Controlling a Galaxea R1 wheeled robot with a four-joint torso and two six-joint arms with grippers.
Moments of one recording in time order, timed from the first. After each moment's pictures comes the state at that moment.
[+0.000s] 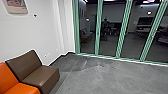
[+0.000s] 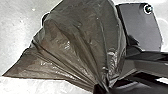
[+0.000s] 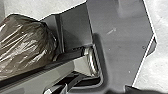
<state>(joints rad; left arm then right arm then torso) 1.40 3.03 -2.76 0.02 0.16 0.16 -1.54 3.02 -2.64 -0.01 0.03 0.28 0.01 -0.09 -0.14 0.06</state>
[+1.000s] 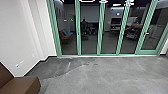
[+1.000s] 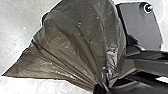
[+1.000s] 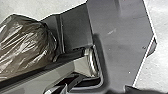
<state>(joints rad) 1.40 3.03 -2.76 0.02 0.16 0.16 -1.54 3.02 -2.64 0.00 0.03 0.28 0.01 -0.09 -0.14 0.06</state>
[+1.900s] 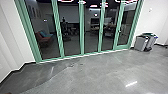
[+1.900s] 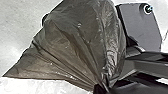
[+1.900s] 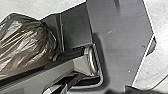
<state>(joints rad) 1.39 3.03 -2.76 0.02 0.16 0.16 -1.55 3.02 -2.64 -0.01 0.03 0.28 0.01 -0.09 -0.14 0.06</state>
